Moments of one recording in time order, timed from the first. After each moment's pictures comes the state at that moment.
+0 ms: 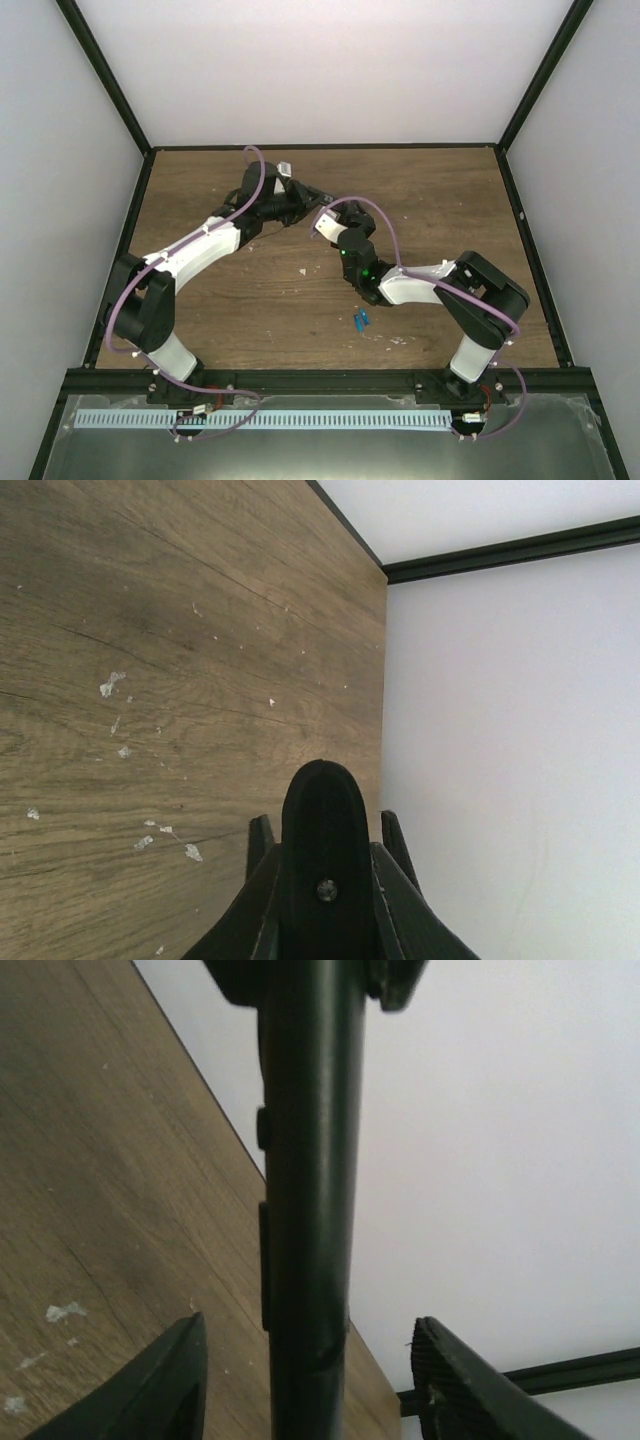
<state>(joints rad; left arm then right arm) -0.50 1.62 1.16 0.00 0.43 -1.15 0.84 1.70 0.75 0.80 0.81 -0.97</state>
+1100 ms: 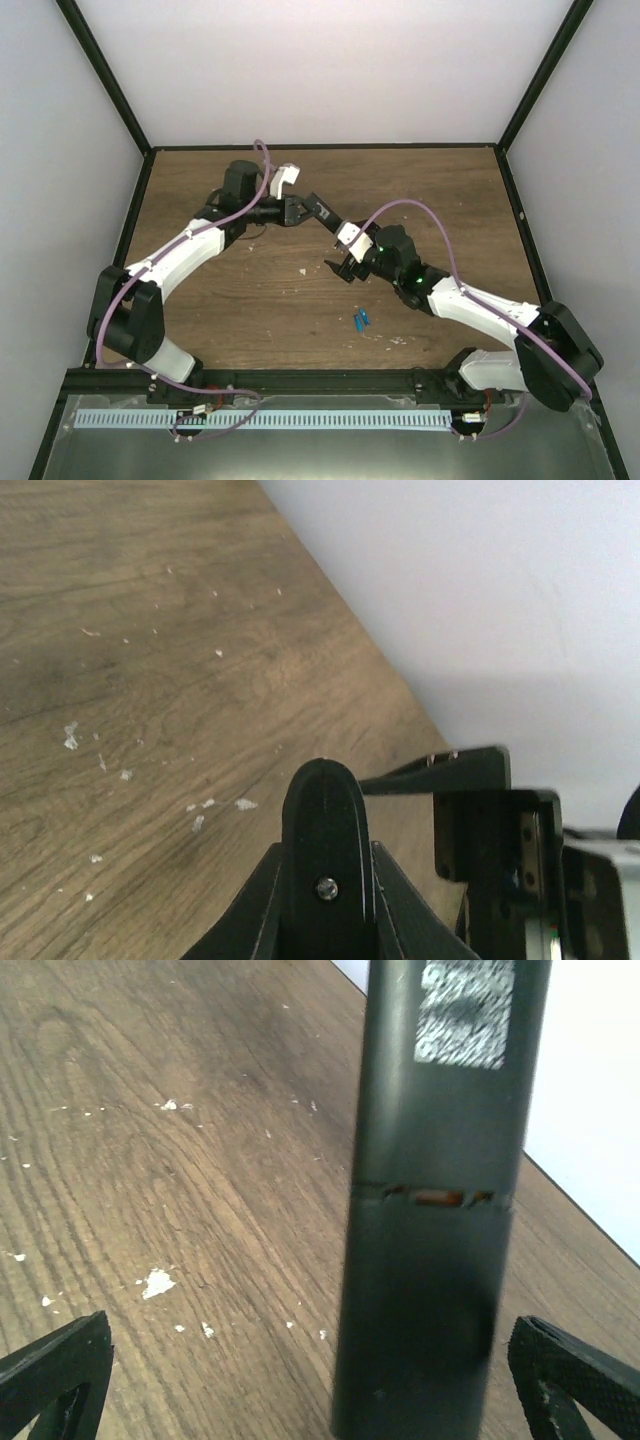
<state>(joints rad) -0.42 1.53 1.11 -0.05 0.76 -0.45 0.71 1.25 0.63 0.22 -0.05 -0.42</state>
